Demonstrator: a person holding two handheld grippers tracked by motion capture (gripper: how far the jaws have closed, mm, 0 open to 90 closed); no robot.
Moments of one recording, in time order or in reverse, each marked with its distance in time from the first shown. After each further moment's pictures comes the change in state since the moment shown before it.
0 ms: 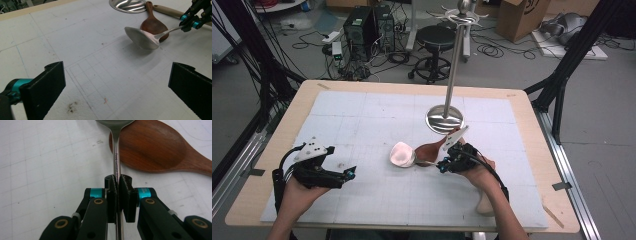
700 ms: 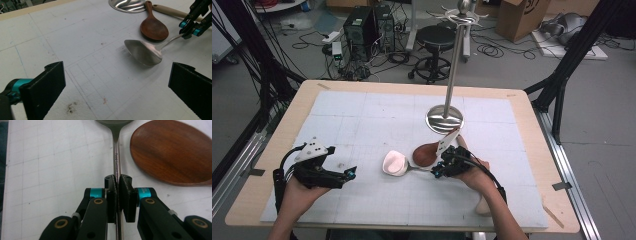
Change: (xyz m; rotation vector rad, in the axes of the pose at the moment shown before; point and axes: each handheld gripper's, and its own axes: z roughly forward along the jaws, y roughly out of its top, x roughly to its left) left arm -0.001 0.000 0.001 0.001 -0.002 0.004; right arm 0.009 0.008 0.014 0.035 0.072 -0.062
